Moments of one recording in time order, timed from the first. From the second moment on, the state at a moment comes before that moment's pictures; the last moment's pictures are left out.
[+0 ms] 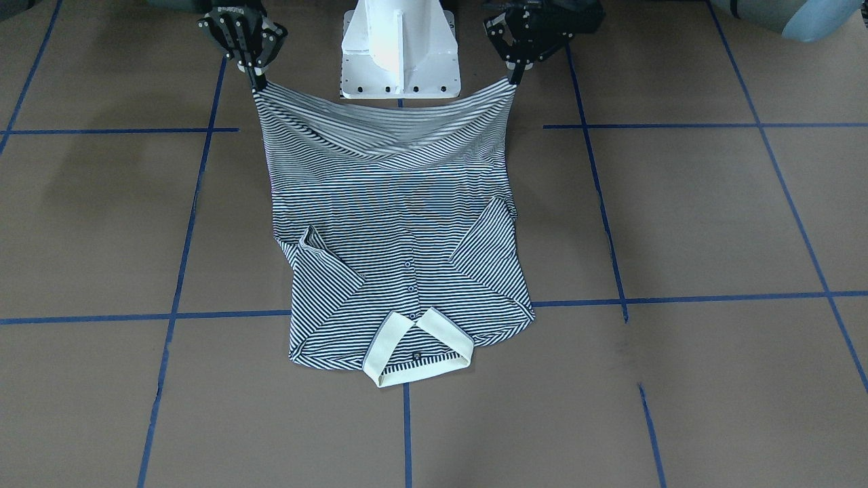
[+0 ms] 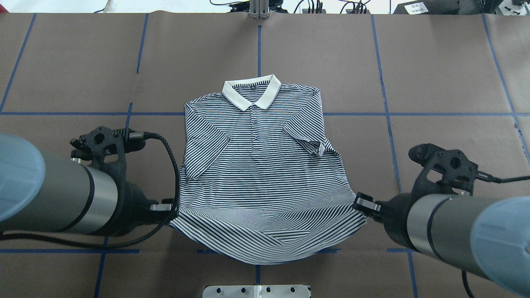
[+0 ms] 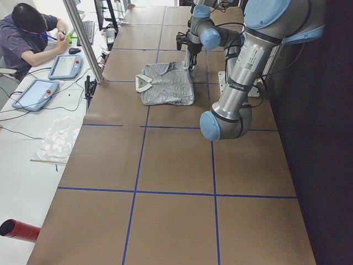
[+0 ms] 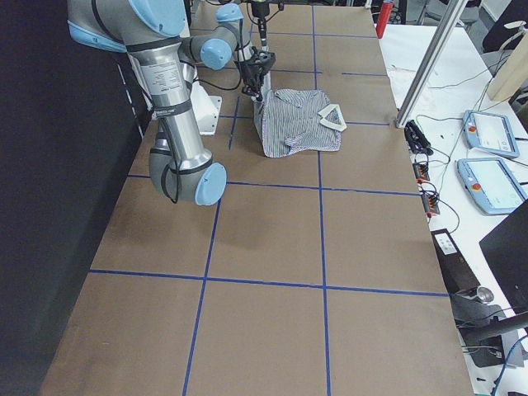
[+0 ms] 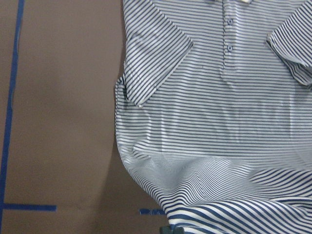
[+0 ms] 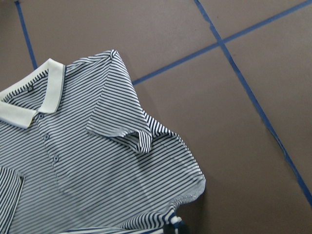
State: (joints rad) left arm -0.59 -2.14 -2.28 -1.14 -1.87 -1.28; right arm 0.51 -1.10 2.37 -2.04 1.64 1.65
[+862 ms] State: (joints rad) left arm -0.75 -2.21 -1.66 -1.67 -1.82 -1.16; right arm 0.69 -0.93 1.61 -1.47 1.66 1.55
